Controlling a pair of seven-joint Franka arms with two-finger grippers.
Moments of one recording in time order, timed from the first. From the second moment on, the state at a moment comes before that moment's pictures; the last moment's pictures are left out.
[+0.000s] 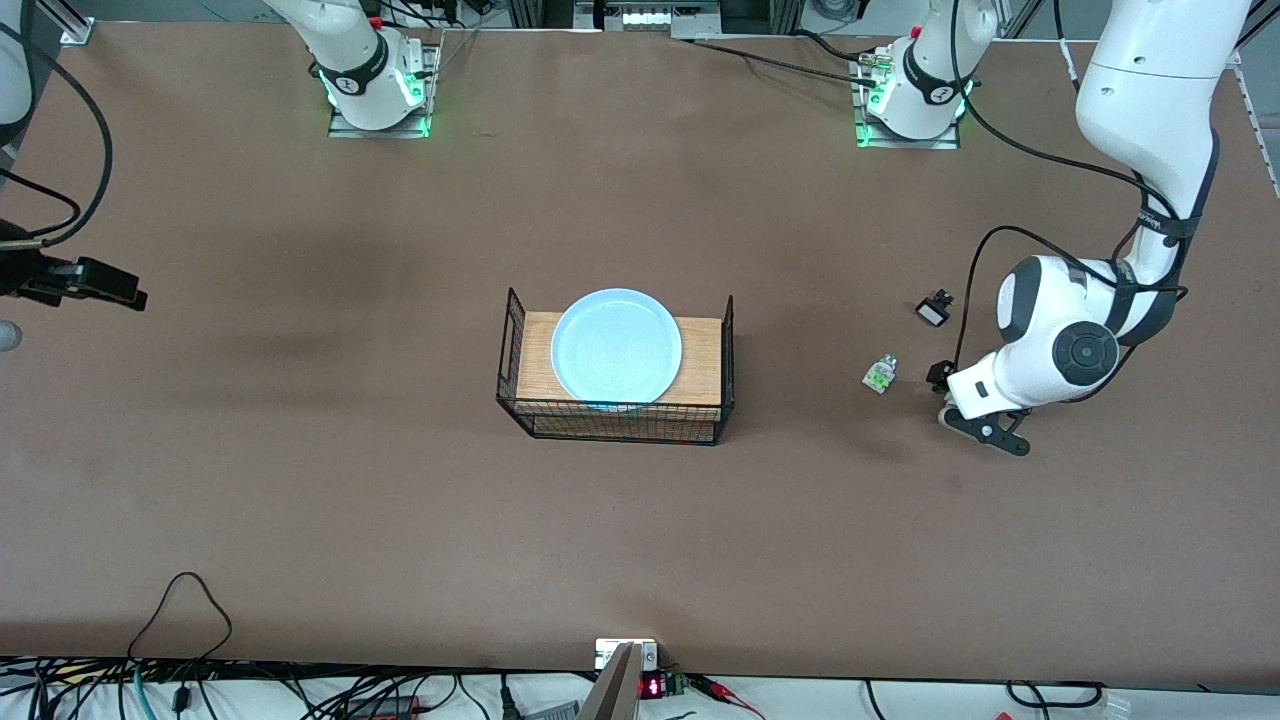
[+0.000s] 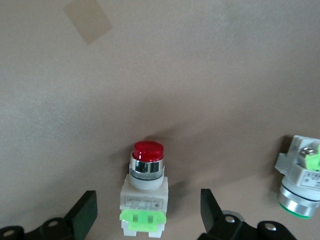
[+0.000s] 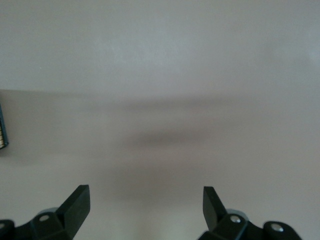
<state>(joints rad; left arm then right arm) 0.07 0.56 -0.08 -1.93 0.14 2.35 0.32 0.05 0.18 -0.13 -1.49 -0.02 1.56 0.02</state>
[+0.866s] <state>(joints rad) 0.06 0.49 -0.18 -1.76 0.14 1.98 0.32 0.10 0.07 -0.15 -1.67 -0.02 1.66 0.02</state>
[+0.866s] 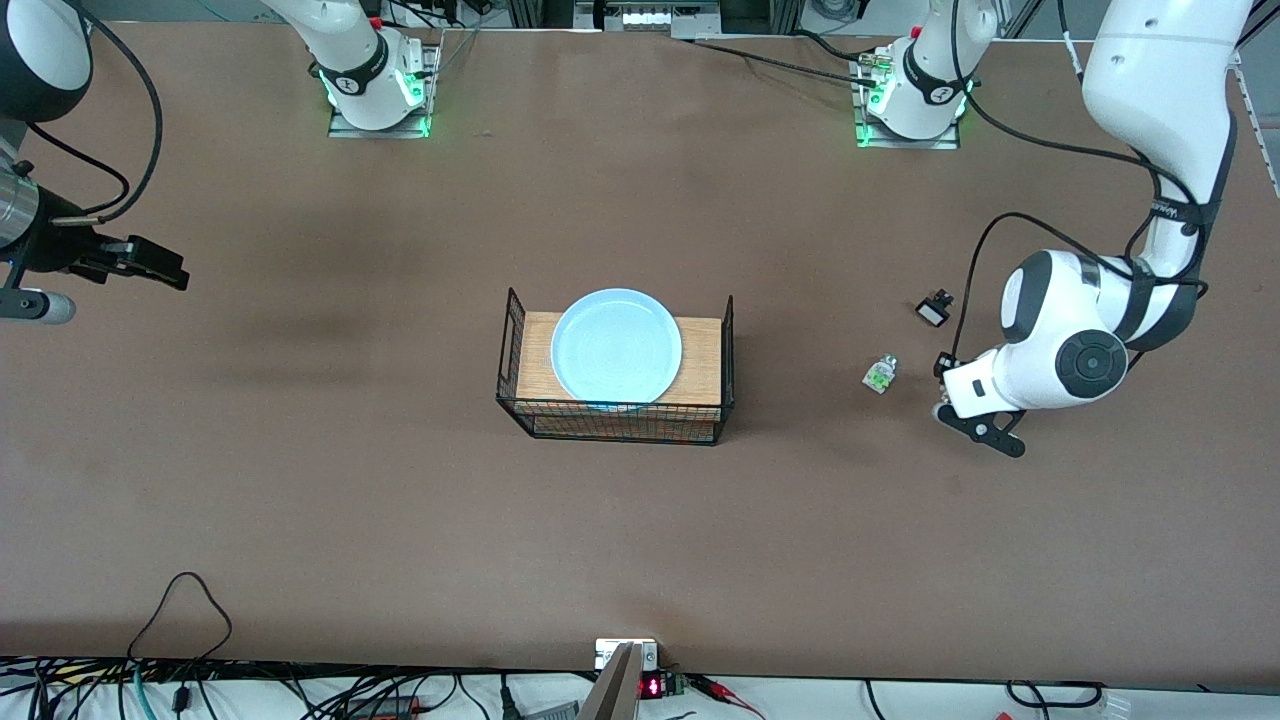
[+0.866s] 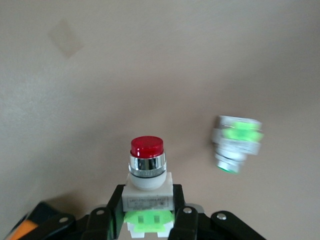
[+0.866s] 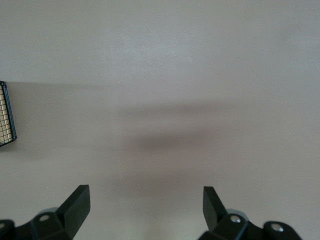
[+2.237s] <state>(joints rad) -0.45 0.66 -0.36 -1.10 0.04 1.75 -0.45 0.11 0.06 -0.15 -1.66 -0.02 1.67 -0.01</state>
